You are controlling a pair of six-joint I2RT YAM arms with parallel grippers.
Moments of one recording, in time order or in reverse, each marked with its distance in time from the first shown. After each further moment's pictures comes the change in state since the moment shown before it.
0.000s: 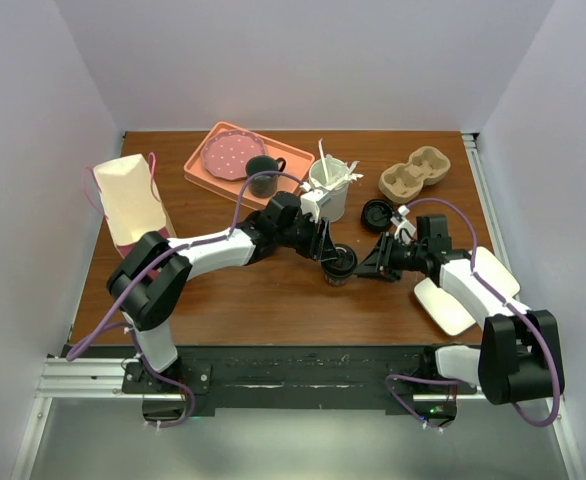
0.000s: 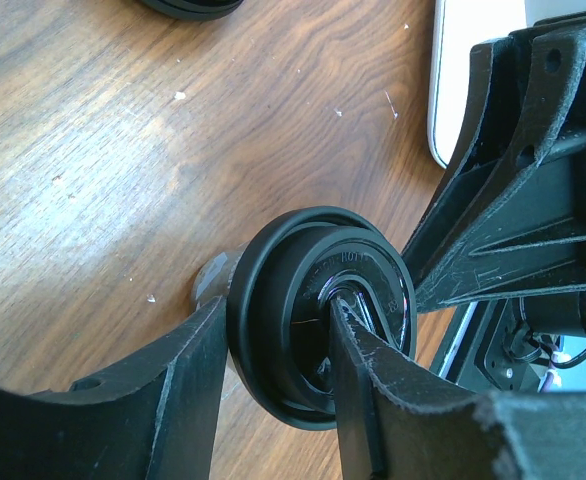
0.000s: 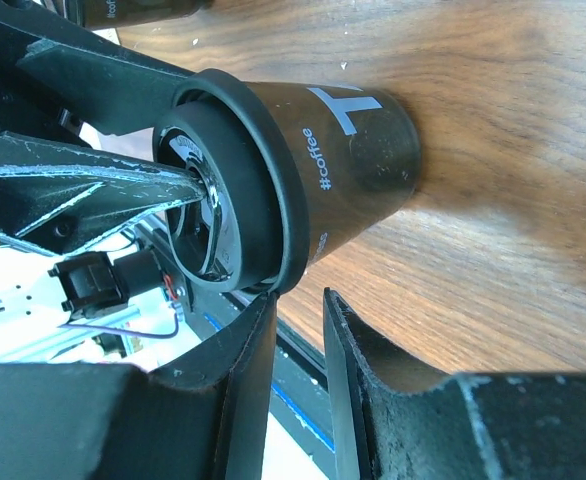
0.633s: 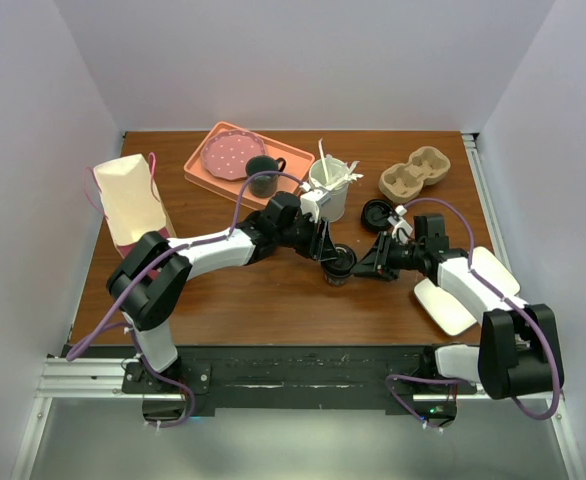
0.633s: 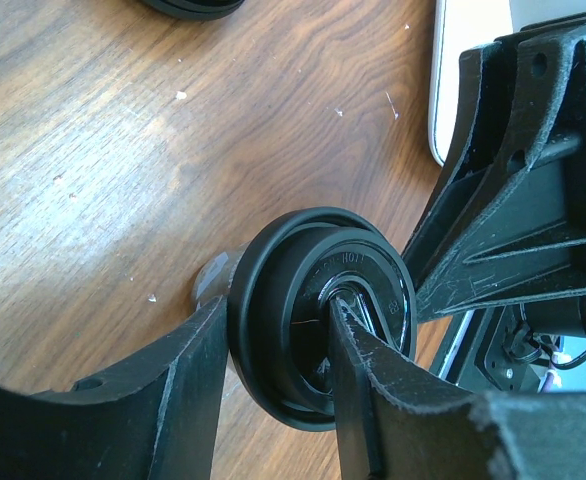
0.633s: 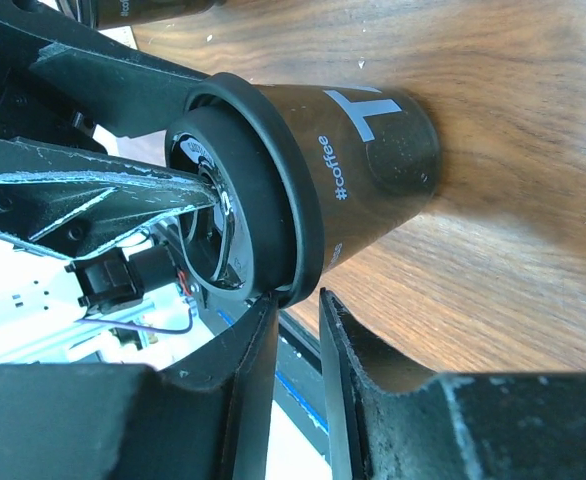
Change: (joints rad) left arm 0.001 0.000 -0.002 0.002 0.000 -0.001; right arm 0.014 0.029 0.000 0.039 -0.016 0.034
